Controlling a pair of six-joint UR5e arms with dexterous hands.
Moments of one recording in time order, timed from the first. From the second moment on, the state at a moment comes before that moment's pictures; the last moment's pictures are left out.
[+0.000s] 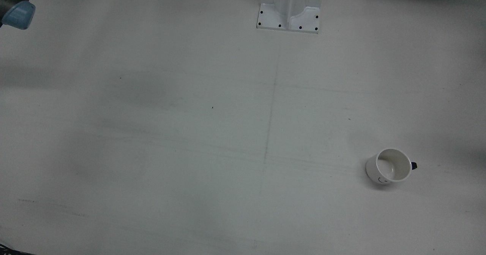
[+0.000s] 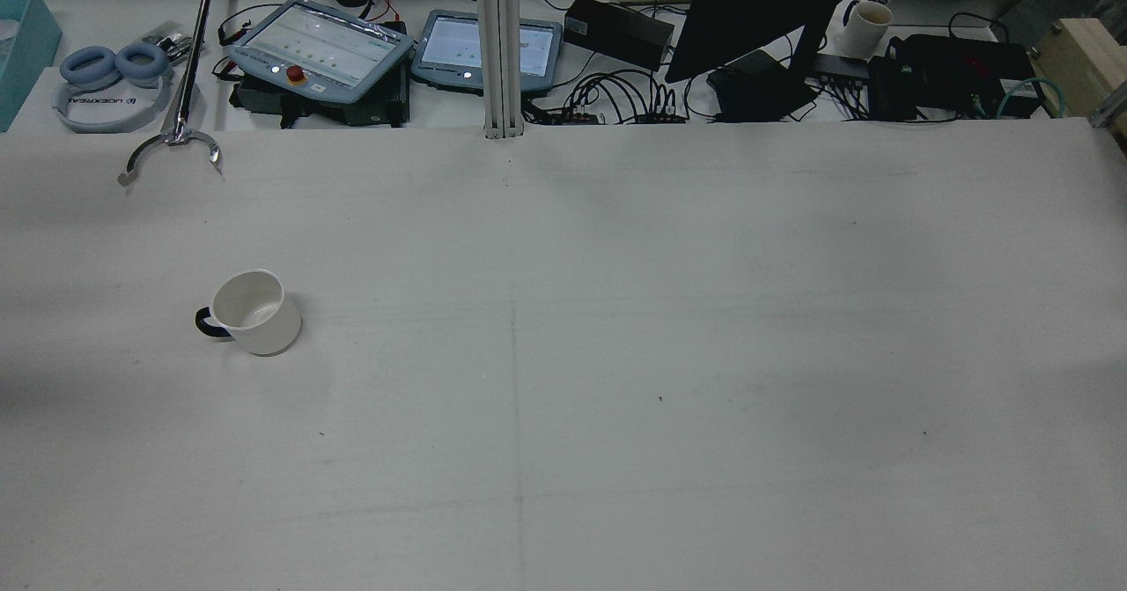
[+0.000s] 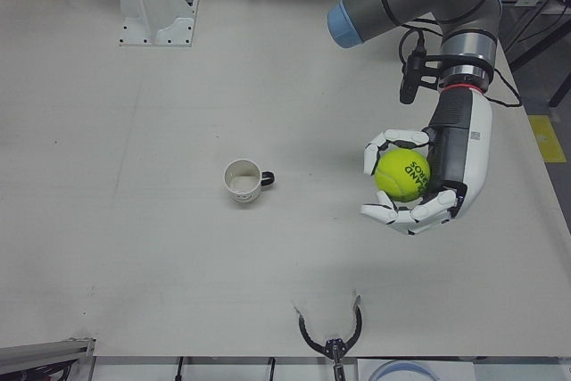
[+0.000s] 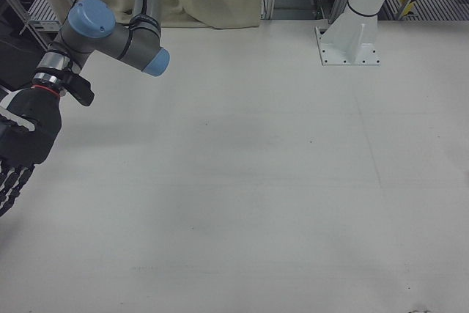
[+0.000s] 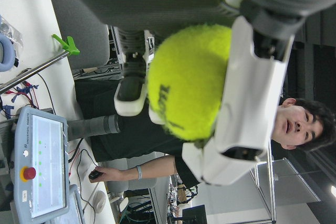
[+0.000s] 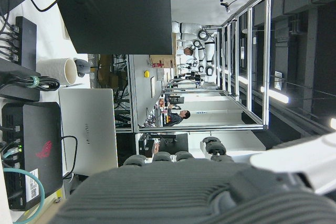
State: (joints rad) left arm -1.43 -1.88 -1.71 0.29 1.68 0.18; right arm 1.49 -1.43 1.46 -3.32 -1.41 0.08
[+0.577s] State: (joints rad) left arm -1.24 -1.87 -1.84 0.33 1.68 0.18; right arm 1.49 -1.43 1.46 -3.32 -1.41 0.08
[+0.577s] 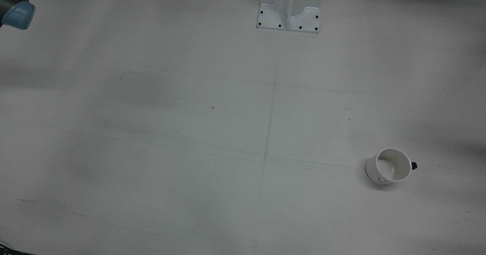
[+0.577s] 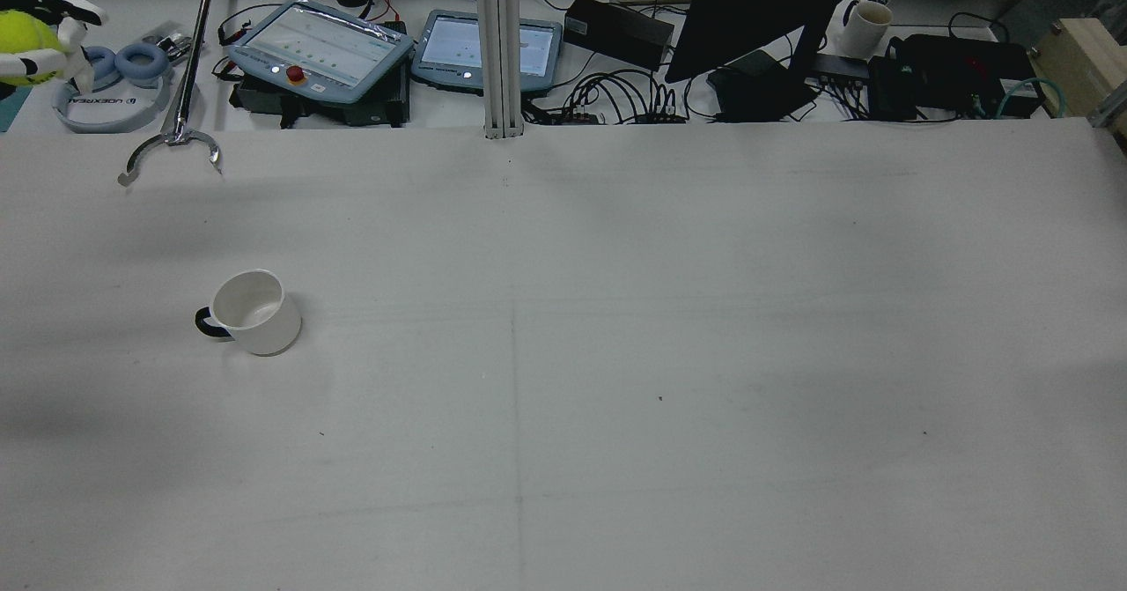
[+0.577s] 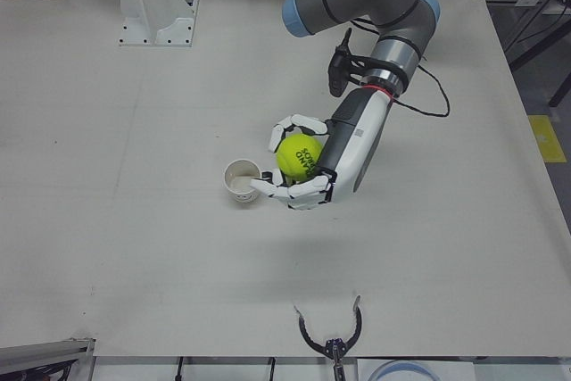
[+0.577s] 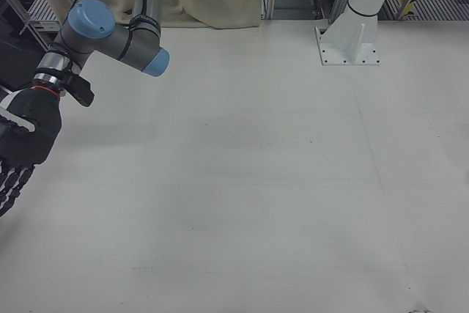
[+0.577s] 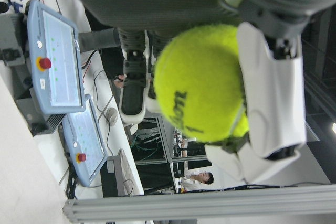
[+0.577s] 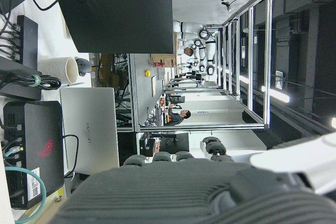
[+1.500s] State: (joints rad) left arm -0.97 -1.82 -1.84 0.30 1.67 0.26; right arm 1.48 -1.43 1.46 -3.32 -1.41 0.08
